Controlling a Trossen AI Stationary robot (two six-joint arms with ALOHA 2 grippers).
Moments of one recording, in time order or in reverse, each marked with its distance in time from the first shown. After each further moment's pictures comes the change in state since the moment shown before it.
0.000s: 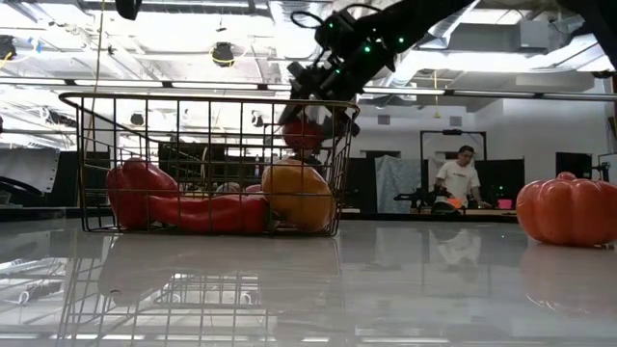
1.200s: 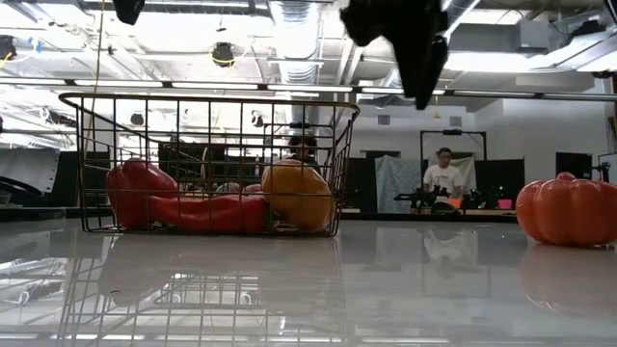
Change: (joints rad) left arm 0.000 0.000 0.000 -0.099 0.081 0.101; right arm 0.489 -0.008 0.269 -1.184 0.169 0.126
